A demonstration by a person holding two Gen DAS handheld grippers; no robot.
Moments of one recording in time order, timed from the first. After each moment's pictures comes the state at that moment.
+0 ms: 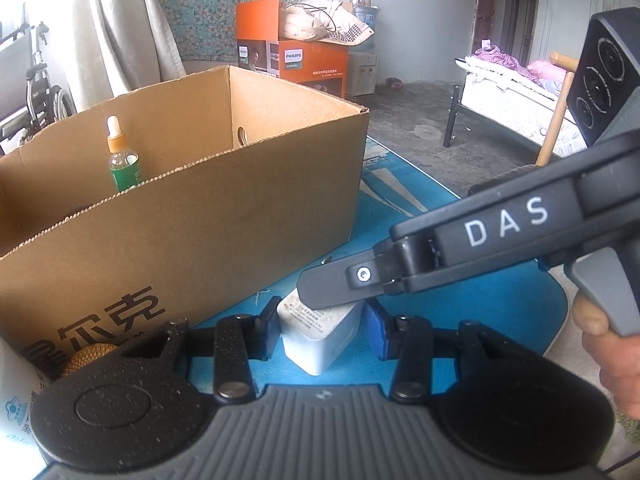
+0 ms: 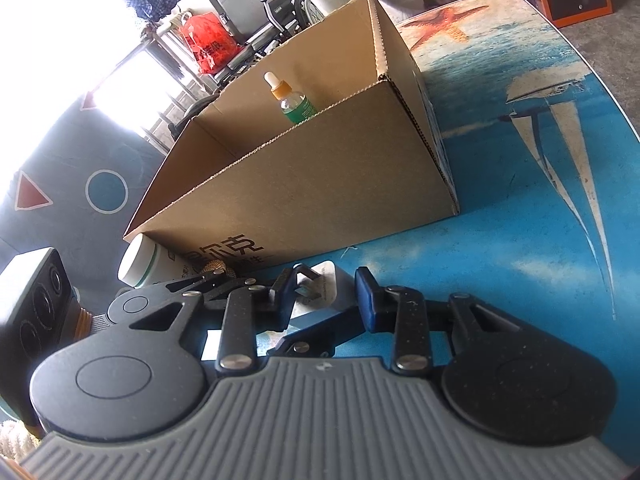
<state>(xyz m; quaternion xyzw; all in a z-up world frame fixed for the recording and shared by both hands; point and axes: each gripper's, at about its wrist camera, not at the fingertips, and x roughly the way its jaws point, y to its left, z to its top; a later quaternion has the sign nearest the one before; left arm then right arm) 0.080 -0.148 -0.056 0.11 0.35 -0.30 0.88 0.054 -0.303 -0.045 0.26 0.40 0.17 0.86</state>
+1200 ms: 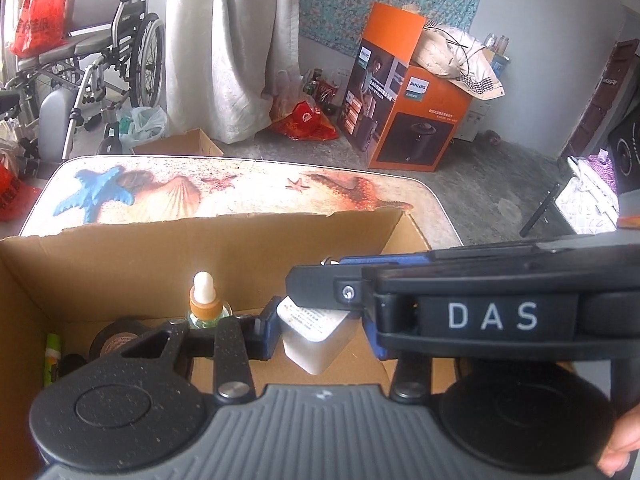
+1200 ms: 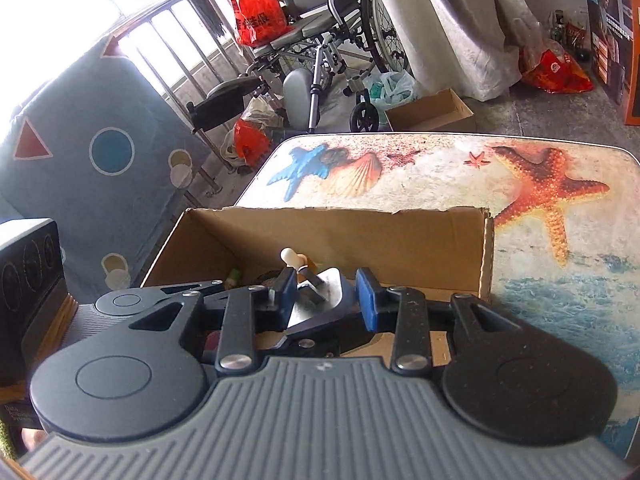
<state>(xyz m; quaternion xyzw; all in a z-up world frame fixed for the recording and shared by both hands) 0.291 -0.134 0.012 -0.04 0.42 -0.18 0.89 0.312 -0.291 0.044 0.12 0.43 0.25 0.86</state>
